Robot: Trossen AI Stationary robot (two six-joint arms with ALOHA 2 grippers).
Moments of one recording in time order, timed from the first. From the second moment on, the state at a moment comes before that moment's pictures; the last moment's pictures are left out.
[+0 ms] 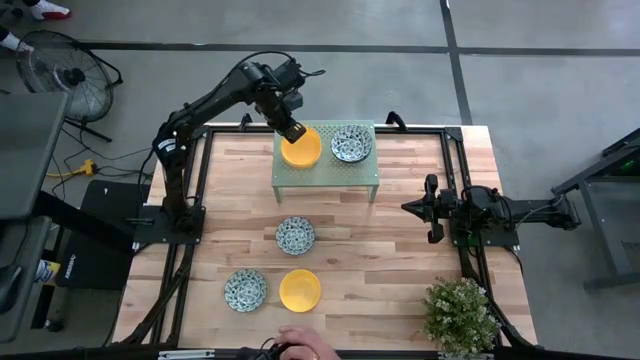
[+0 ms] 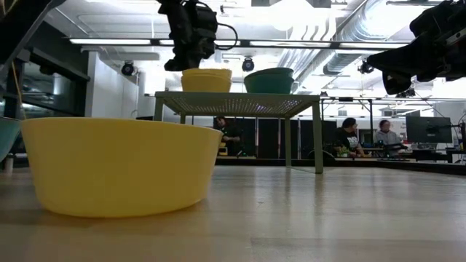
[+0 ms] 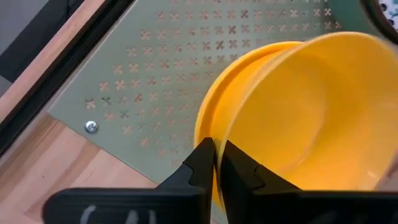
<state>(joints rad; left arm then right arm) 0.65 1.89 2.04 -1.40 0.18 -0.10 0.02 0.01 0.01 0.03 0.06 0.07</state>
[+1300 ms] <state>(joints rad) 0.57 1.73 2.04 -1.53 0.11 0.20 0.02 0.01 0.01 0.03 0.06 0.07</state>
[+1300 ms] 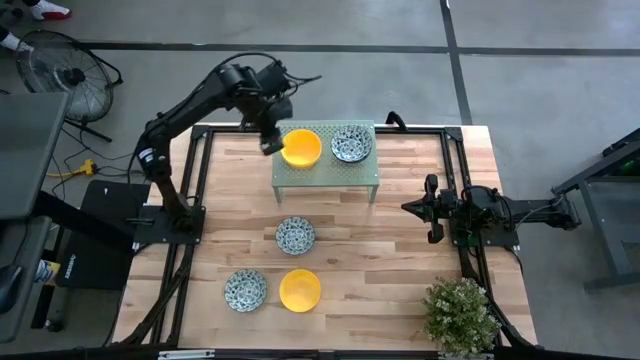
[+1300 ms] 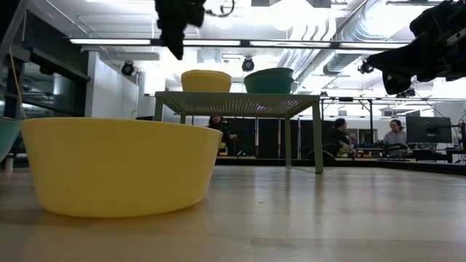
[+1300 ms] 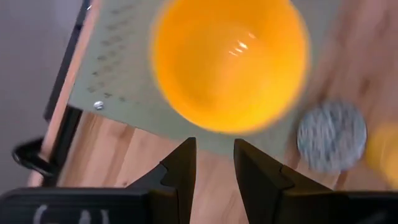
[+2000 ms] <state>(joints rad) 0.06 1.49 1.73 -1.53 0.13 1.02 0.02 0.01 0.01 0.03 0.06 0.07</state>
